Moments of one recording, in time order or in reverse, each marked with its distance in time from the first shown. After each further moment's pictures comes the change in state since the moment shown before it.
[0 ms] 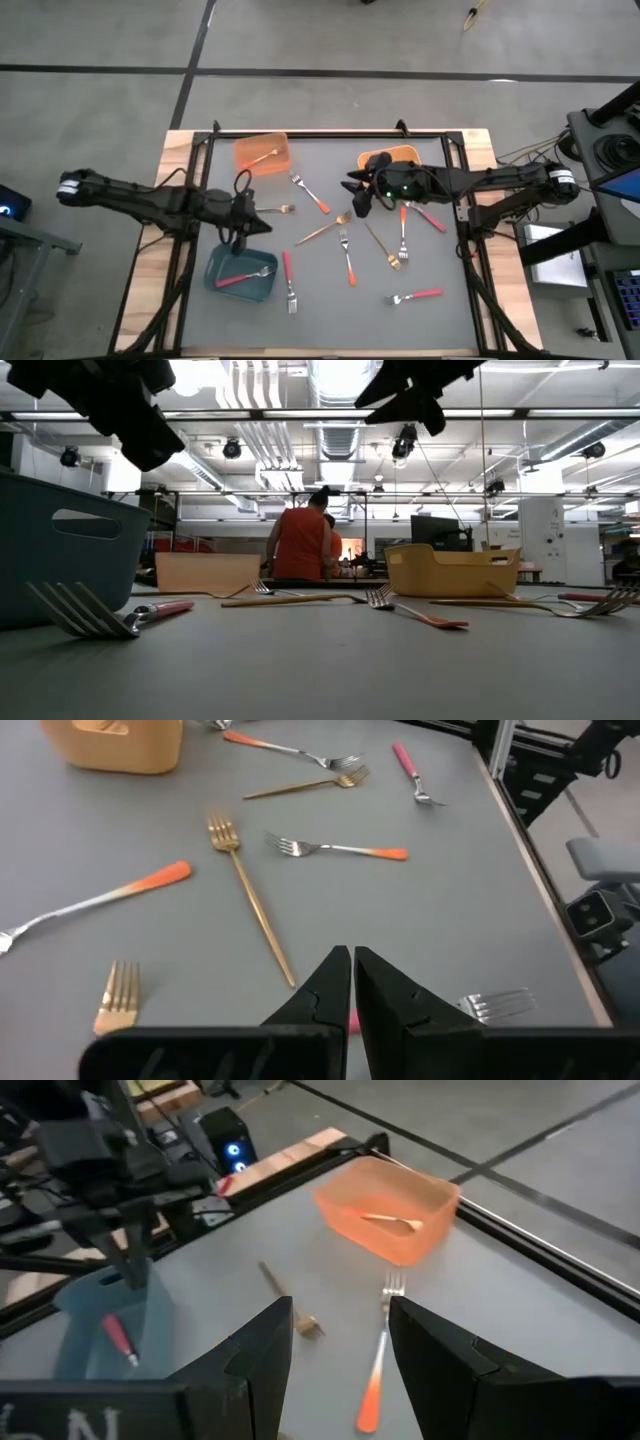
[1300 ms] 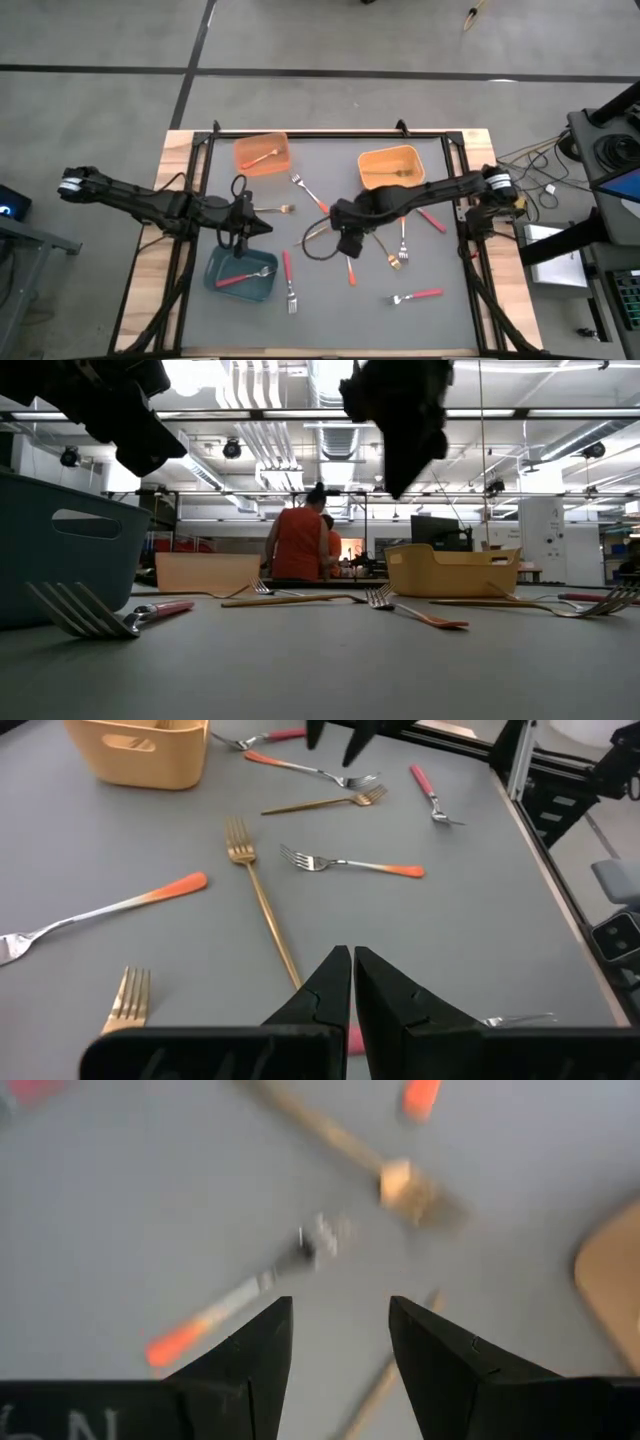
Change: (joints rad) left arm -0.057 -0.008 -0.065 0.104 -0.115 -0.035; right arm 0.137 0.511 0.505 -0.917 -0.224 0.138
